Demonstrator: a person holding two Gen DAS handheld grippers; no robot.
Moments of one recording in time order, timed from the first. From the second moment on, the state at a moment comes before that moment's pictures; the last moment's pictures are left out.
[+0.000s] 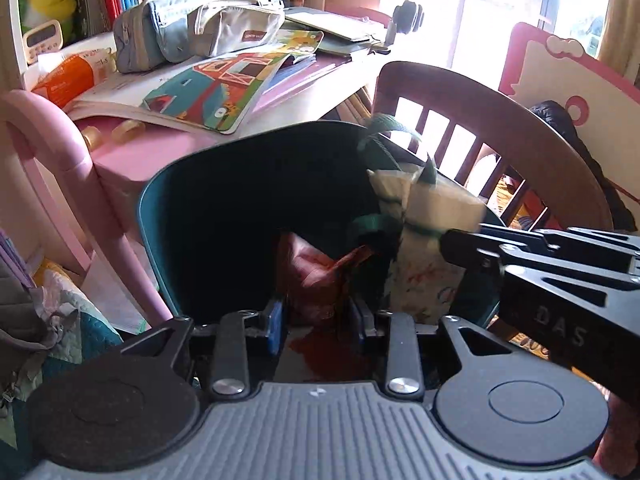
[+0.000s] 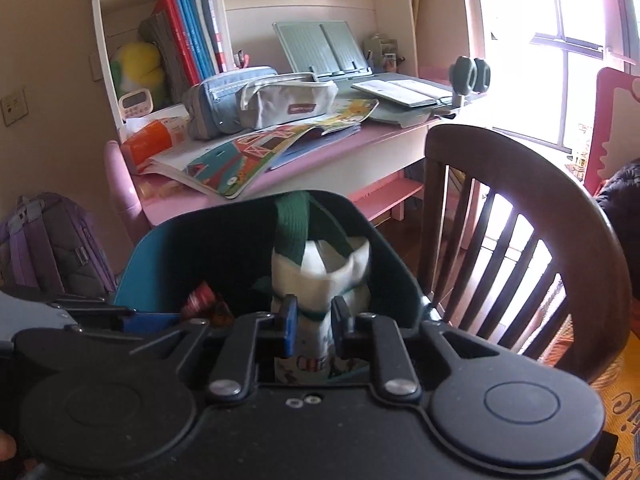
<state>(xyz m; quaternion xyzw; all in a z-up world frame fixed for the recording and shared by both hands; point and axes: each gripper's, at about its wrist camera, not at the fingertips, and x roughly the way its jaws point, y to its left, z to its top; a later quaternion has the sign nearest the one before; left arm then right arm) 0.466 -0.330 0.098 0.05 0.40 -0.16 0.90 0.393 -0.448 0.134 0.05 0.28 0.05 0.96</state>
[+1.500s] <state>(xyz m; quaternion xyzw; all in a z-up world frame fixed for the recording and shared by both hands) 0.275 -0.121 0.106 -0.02 0.36 -0.07 0.93 0.256 -0.301 0.120 -0.02 0.28 0.27 0.92</state>
